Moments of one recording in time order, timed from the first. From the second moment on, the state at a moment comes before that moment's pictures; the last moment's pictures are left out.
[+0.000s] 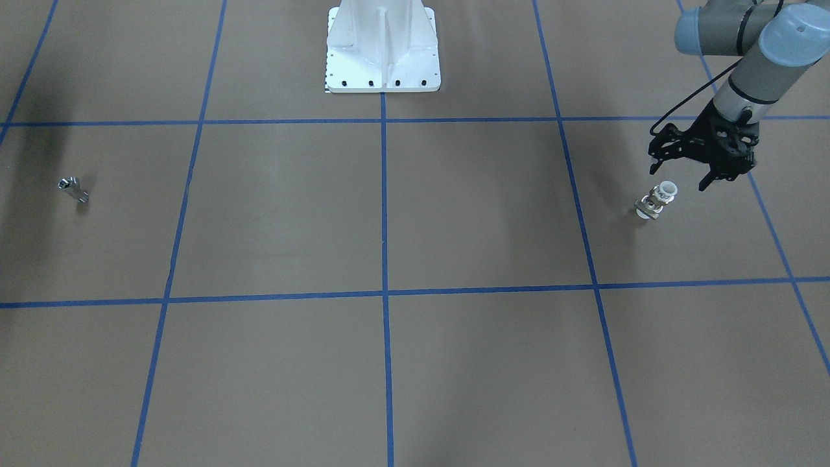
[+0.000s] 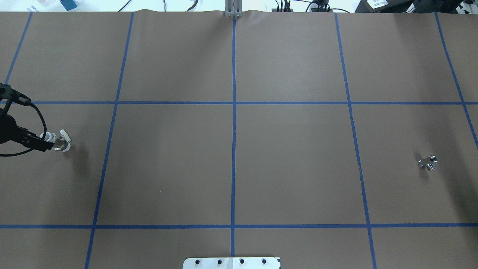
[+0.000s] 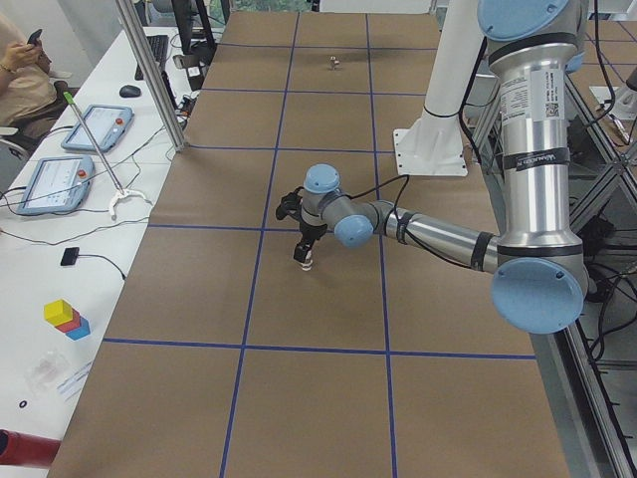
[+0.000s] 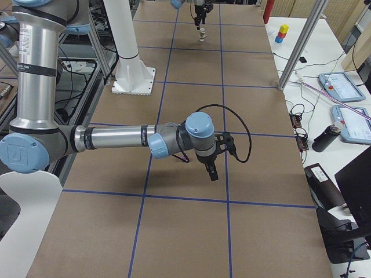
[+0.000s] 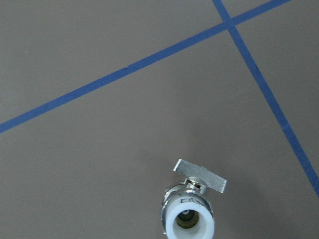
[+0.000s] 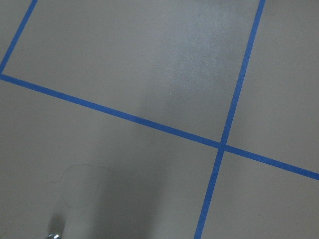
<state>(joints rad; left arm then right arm) -0.90 -1.45 -1.88 -2.08 -2.07 -0.45 1.50 -1.70 1.78 -1.29 2.35 0.01</state>
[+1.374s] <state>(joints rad) -0.87 -1.54 -1.76 -2.08 -2.08 -0.44 1.50 -1.70 1.78 -1.29 2.35 0.01</state>
